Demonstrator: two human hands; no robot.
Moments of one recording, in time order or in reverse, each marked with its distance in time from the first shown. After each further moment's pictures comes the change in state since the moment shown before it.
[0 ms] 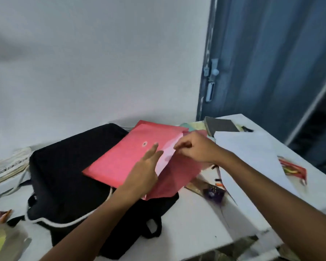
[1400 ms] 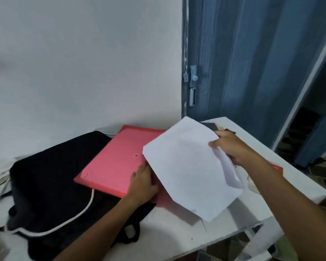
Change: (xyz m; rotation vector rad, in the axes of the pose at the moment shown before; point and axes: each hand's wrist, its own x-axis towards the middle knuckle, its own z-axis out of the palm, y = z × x) left_hand 0.023 0.022 0.089 0.039 -0.130 -0.131; right_hand -0.083 0.072 -0.093 0.522 0.344 0.528
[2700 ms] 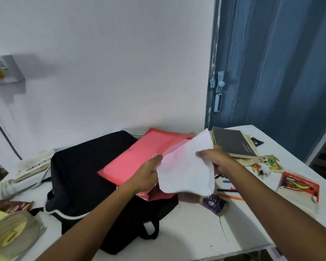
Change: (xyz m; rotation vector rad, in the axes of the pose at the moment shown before) left_hand -0.018 -0.005 -0.083 -0.207 -0.063 -0.020; right_hand 0.045 0.011 0.093 0.115 -0.018 0.105
